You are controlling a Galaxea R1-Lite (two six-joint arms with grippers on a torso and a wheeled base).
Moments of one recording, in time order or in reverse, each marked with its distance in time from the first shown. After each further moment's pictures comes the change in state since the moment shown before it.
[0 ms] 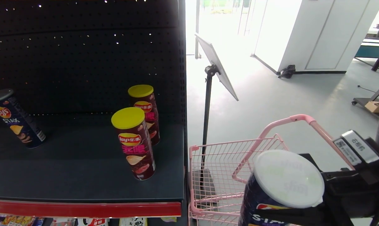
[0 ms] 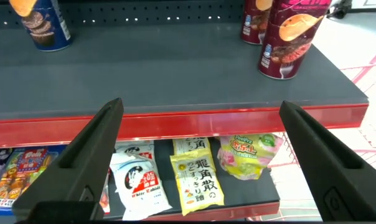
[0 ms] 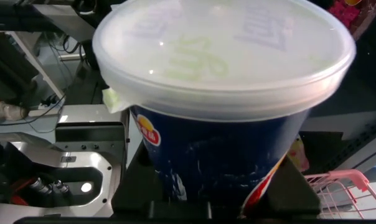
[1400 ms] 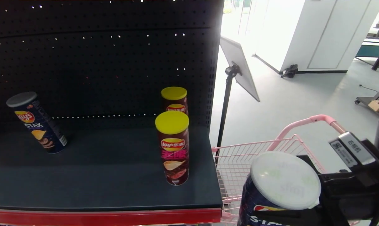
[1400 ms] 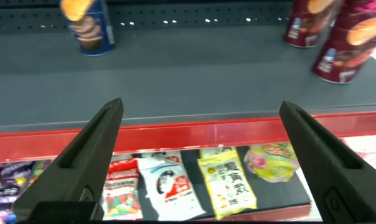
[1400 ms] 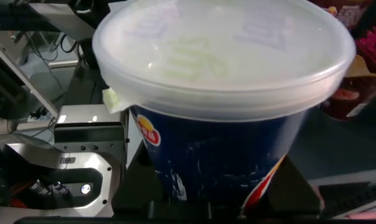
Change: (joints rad) left arm 0.000 0.000 0.000 0.000 0.000 -0.001; right arm 0.024 0.006 -0.001 -0.002 -0.034 0.010
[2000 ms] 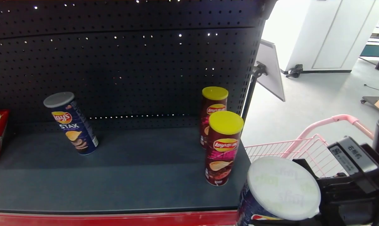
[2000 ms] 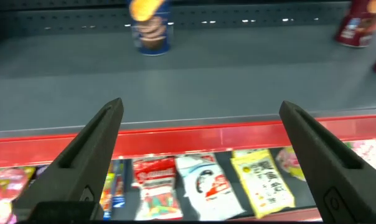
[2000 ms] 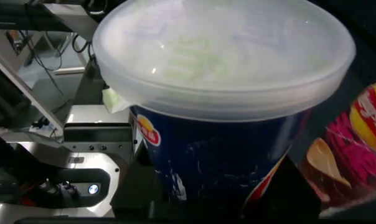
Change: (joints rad) left arm 0.000 0.000 0.000 0.000 0.000 0.000; right arm 0.041 0.003 -0.001 -0.003 -0.001 0.002
